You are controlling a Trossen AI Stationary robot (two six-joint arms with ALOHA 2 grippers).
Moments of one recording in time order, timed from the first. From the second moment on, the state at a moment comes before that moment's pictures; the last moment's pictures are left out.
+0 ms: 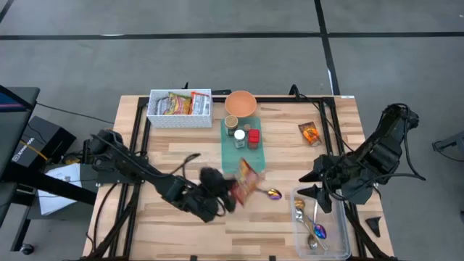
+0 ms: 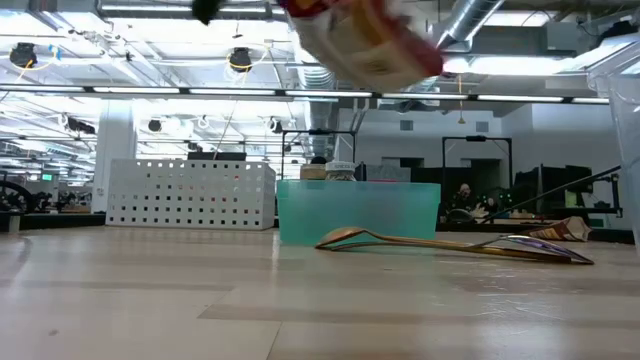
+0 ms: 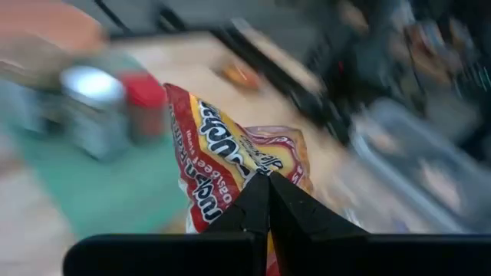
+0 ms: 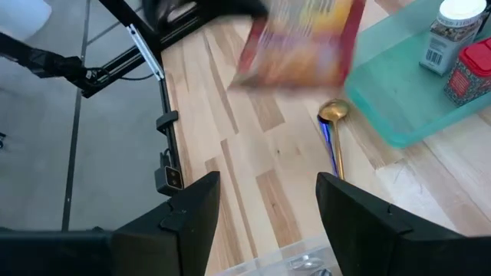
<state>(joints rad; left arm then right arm) -0.53 1.70 1.32 -0.33 -0.98 -1.05 0.83 1.12 1.30 -1.02 0.59 1.09</state>
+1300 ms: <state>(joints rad) 0.50 0.94 0.45 0.18 -0.64 -0.75 0.53 1.12 1.30 -0.98 0.58 1.11</state>
